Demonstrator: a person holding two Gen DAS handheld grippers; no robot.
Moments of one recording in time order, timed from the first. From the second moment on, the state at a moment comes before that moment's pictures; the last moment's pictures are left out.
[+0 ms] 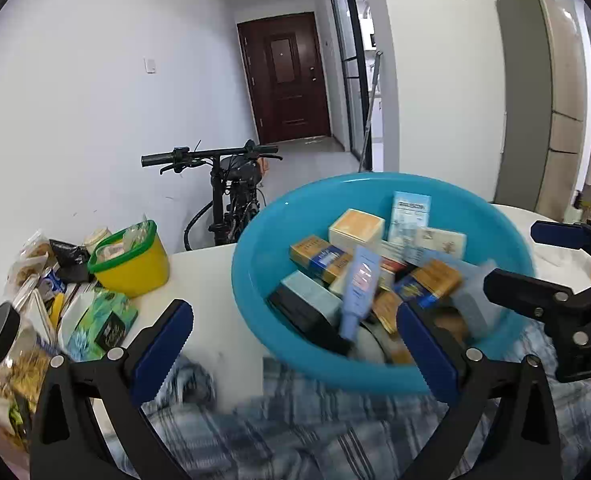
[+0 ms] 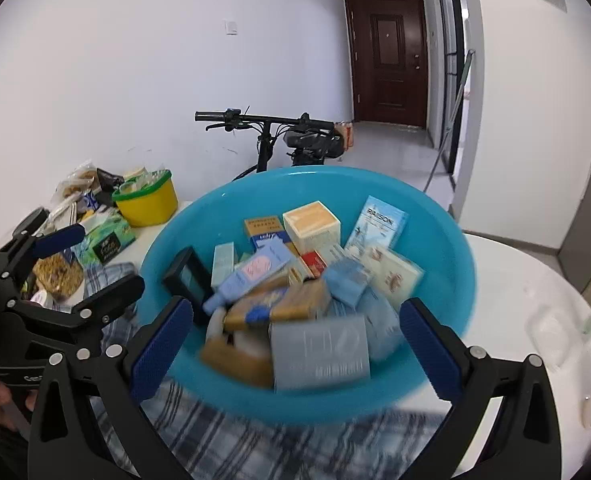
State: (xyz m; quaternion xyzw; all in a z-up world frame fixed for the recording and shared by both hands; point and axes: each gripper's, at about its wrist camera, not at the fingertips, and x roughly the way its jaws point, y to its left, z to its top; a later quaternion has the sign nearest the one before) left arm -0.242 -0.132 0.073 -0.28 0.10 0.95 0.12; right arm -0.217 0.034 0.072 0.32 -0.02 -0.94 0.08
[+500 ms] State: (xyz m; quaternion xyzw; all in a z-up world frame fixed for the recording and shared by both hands) left arm -0.130 -0.144 0.085 -0.27 0.12 0.95 0.12; right arm -0.114 0.031 0.083 0.29 -0.06 -0.95 0.07
